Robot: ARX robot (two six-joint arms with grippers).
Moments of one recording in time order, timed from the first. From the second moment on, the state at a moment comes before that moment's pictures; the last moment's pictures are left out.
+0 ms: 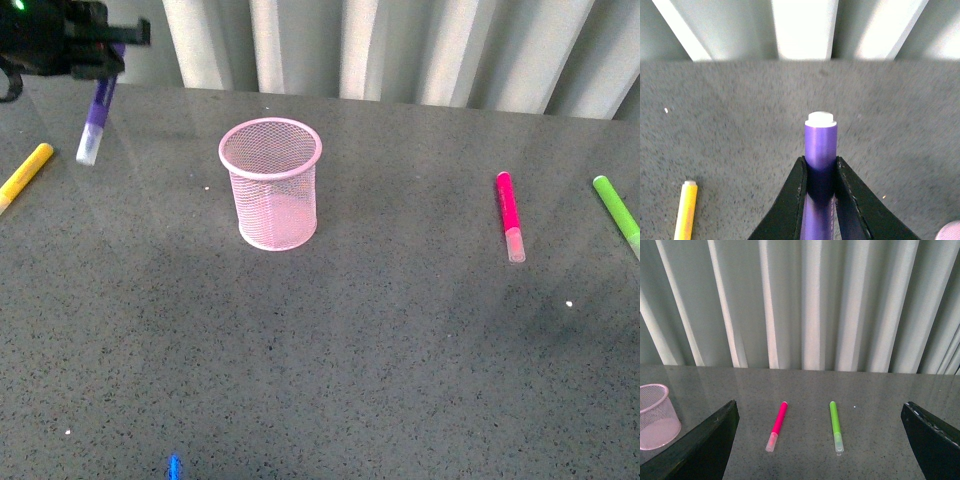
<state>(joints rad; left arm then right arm) 0.00 2.00 1.23 0.24 0.06 0.07 0.00 0.00 0.02 0.00 0.00 0.00</state>
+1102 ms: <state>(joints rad) -0.34 2.10 0.92 1.19 -0.20 -0.23 0.00 0.00 0.02 0.00 0.00 0.00</state>
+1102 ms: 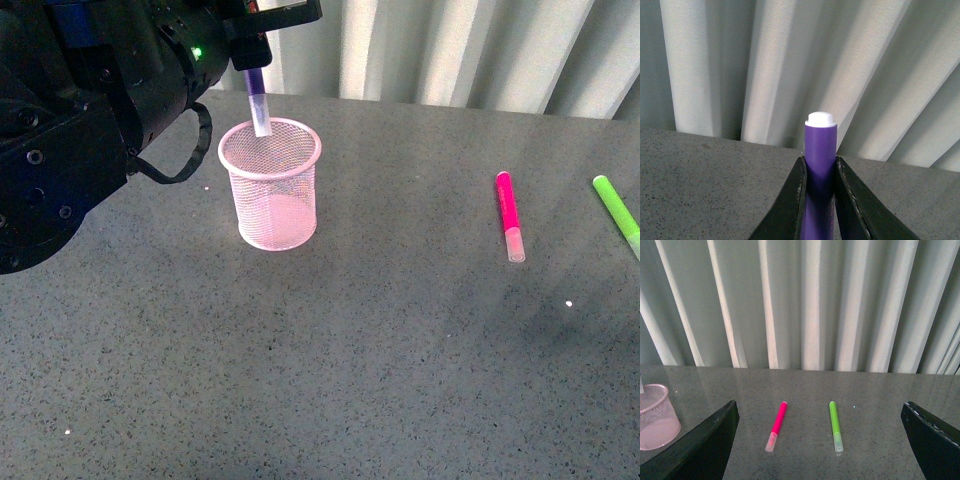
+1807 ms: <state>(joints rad) -0.31 2.13 0.91 1.05 -0.15 -0.31 0.00 0.00 0.02 0.00 0.00 0.00</state>
